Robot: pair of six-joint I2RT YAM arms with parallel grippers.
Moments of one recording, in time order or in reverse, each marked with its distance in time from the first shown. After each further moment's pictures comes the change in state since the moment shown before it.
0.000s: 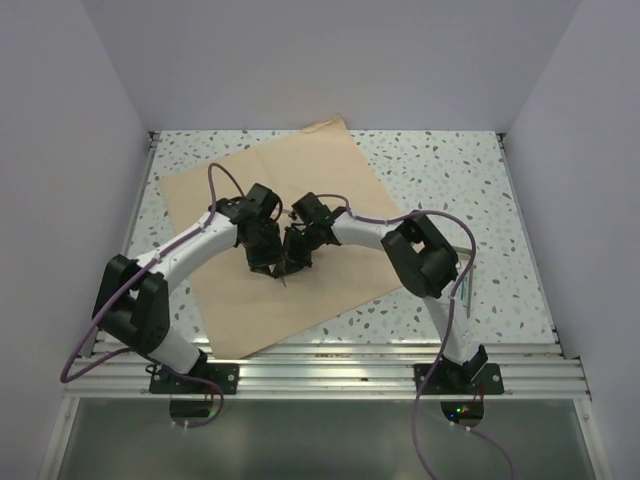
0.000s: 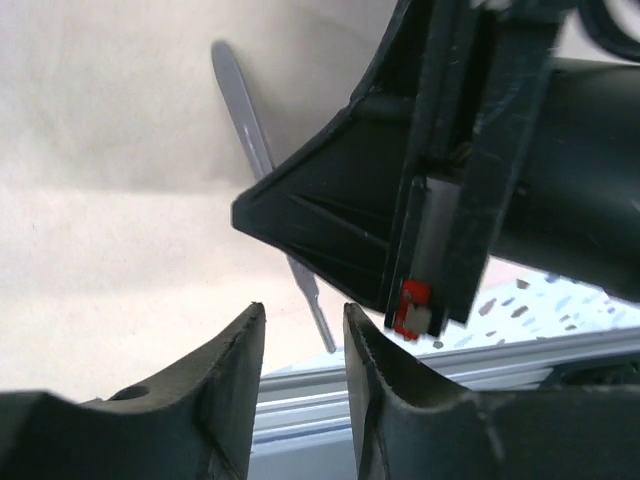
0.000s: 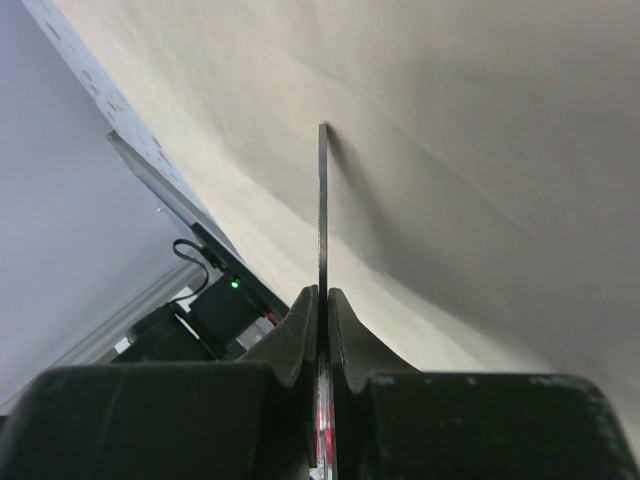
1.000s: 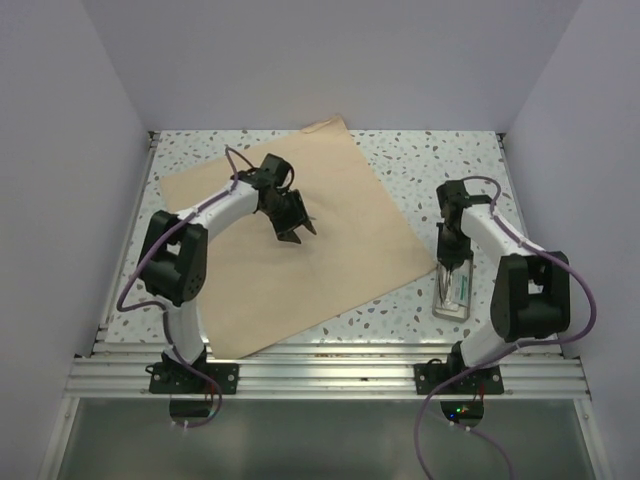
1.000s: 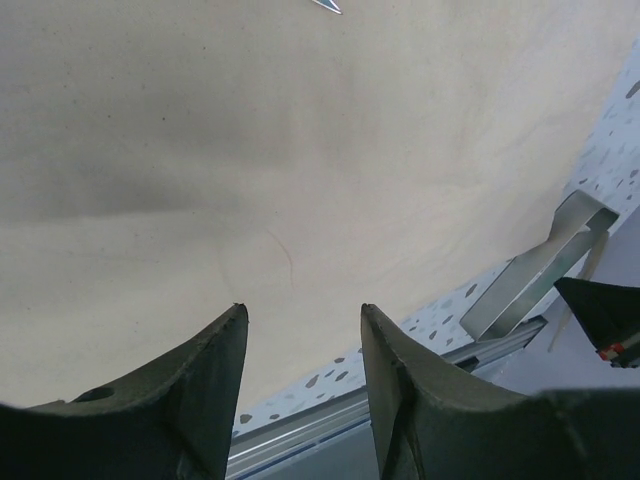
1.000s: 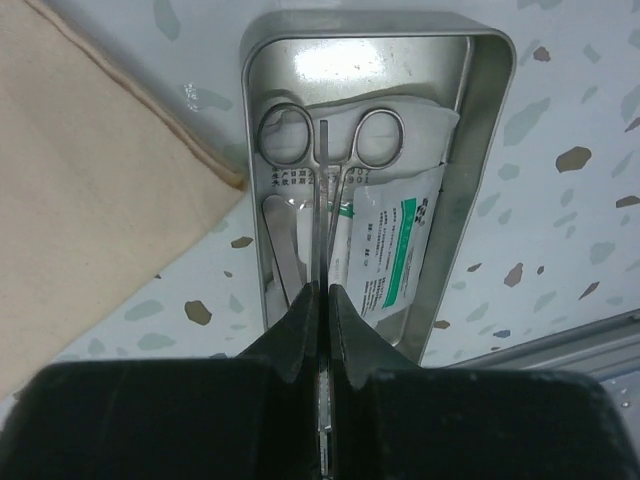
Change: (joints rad) left arm 0.078 0.344 0.310 0.194 0.235 -0.130; right arm -0.695 -0.672 -0.480 -0.603 0.891 -0.766
